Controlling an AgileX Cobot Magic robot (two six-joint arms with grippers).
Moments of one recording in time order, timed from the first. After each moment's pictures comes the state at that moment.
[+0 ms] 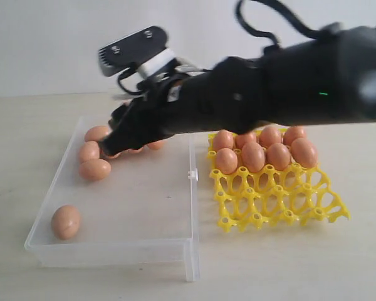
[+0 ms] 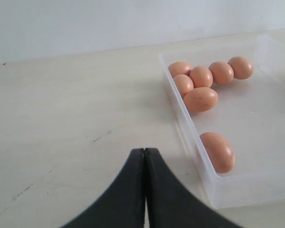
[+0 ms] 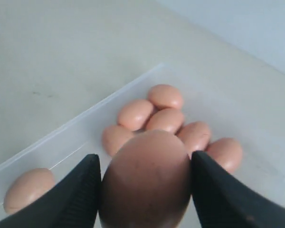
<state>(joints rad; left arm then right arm) -0.06 0.01 0.00 -0.19 0.37 0.21 0.79 1.76 -1.12 0.30 0.01 -0.35</state>
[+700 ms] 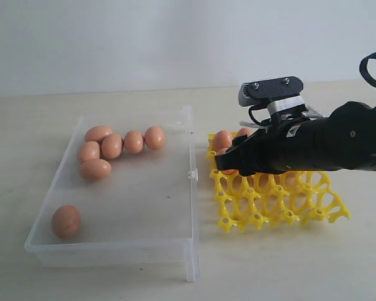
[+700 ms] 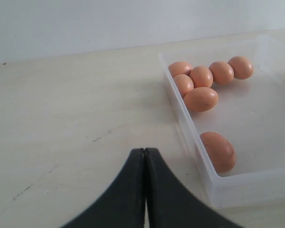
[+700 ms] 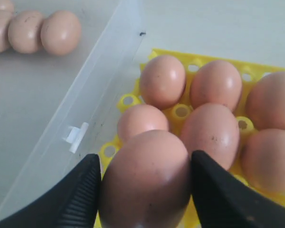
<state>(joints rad) -0.06 0.01 0.00 -0.19 0.37 0.21 0.50 1.66 -0.76 0.44 -0.05 -0.28</state>
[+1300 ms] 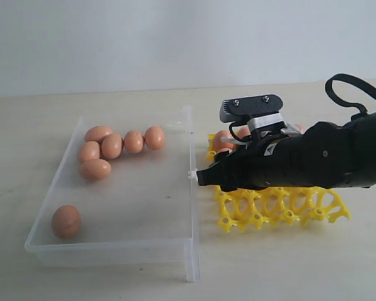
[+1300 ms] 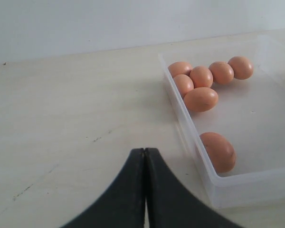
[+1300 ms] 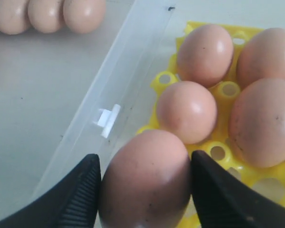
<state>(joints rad) -0.06 0.01 0.00 -0.19 0.37 0.21 0.58 1.73 -0.76 0.43 -0.09 -0.19</state>
